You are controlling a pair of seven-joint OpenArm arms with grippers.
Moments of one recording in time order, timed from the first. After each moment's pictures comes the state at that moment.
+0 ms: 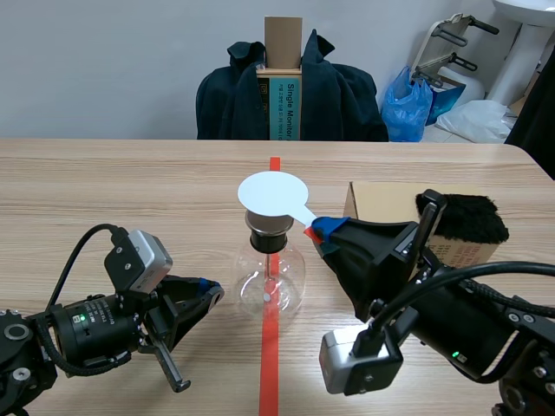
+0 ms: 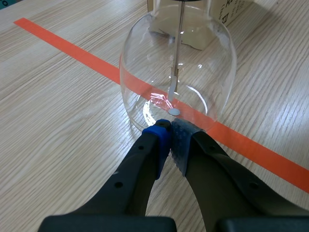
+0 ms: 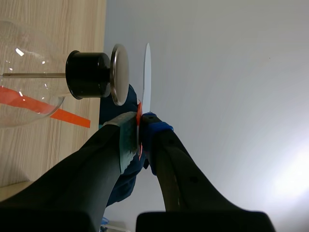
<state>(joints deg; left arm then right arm) 4.7 -24.0 22.5 66.6 4.0 -31.0 -27.7 -20.3 17.6 -9.1 89.7 -75.4 -22.3 42.8</state>
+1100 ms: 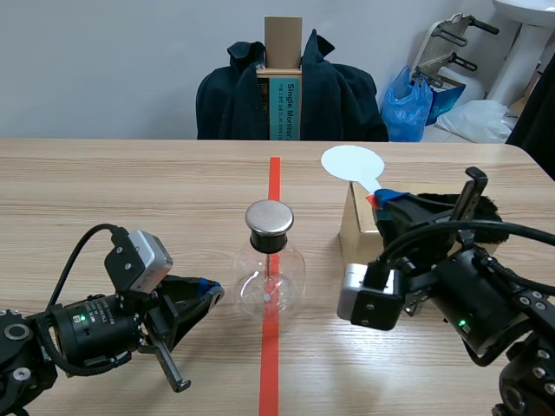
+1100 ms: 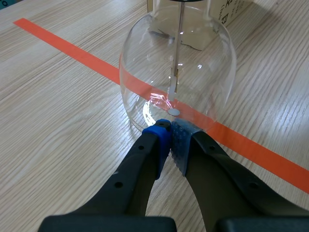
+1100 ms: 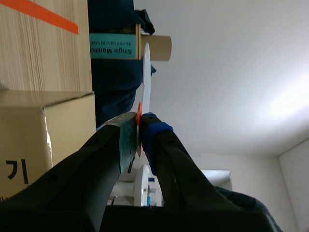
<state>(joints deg) 4.7 -24.0 22.5 66.6 4.0 -31.0 -27.7 -20.3 17.6 -9.1 89.7 -76.2 -22.2 18.3</state>
